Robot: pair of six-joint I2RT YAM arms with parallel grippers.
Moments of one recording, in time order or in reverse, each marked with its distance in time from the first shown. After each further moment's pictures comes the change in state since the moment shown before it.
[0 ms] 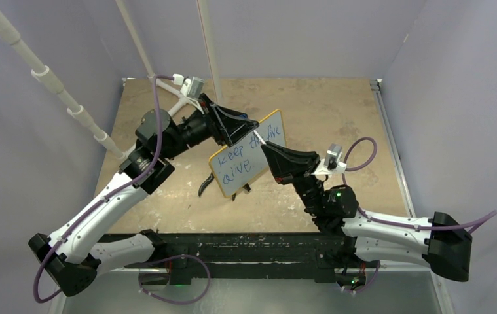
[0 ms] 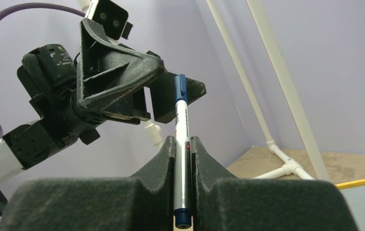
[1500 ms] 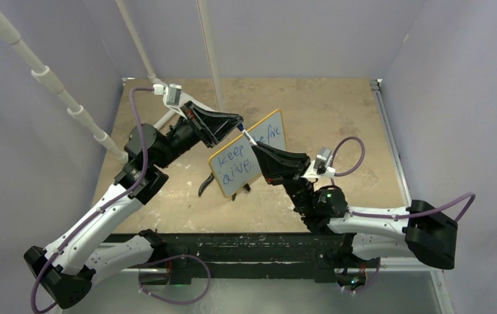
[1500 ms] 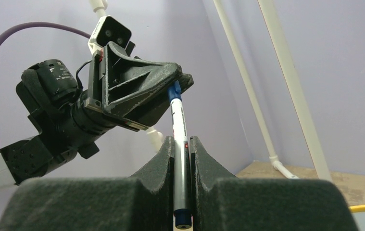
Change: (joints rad) left arm 0.030 -0.108 -0.152 0.146 -0.028 -0.103; right arm 0.022 0.171 0.026 0.218 -0.016 -0.086
